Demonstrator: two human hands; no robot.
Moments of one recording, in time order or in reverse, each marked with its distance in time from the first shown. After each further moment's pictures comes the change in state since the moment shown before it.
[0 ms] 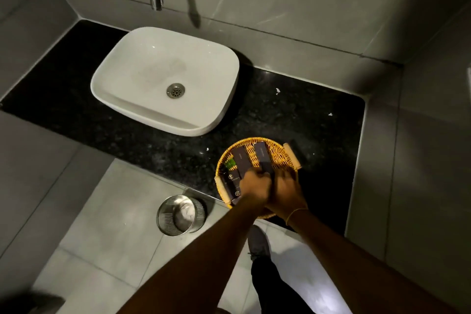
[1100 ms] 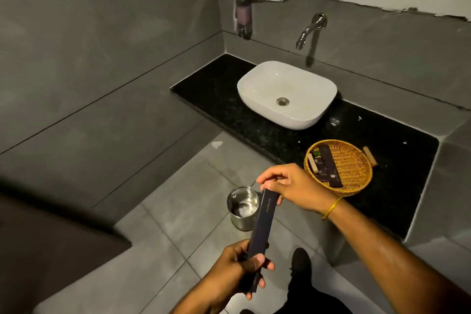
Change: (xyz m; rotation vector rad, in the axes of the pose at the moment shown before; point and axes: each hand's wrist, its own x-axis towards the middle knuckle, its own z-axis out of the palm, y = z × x) left_hand -0.346 -0.304 -0.231 -0.540 -0.305 0.120; right_hand -0.286 -0.197 -0.061 0.812 -0.270 -0.740
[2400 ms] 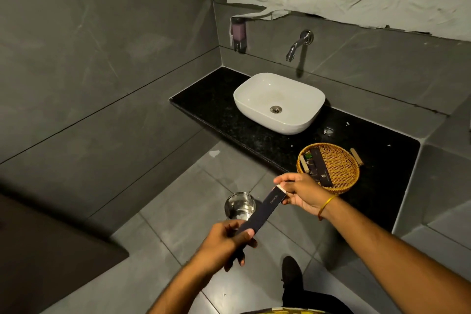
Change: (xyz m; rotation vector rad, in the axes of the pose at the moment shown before) left_hand -0.019 0.017 -0.004 0.291 0.155 0.173; right_hand -0.024 0.048 -0.006 0.539 0.156 0.355
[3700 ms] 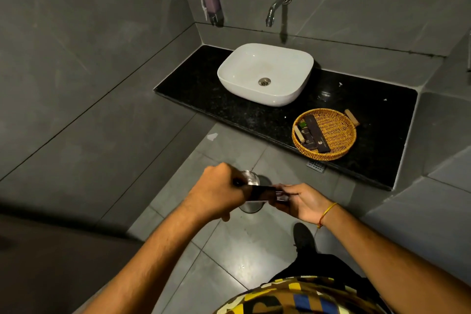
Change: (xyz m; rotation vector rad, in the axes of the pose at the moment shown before) left_hand 0.001 0.125 0.005 0.891 0.052 0.103; right_hand 0.007 0.115 -0.018 0.727 -0.215 0.252
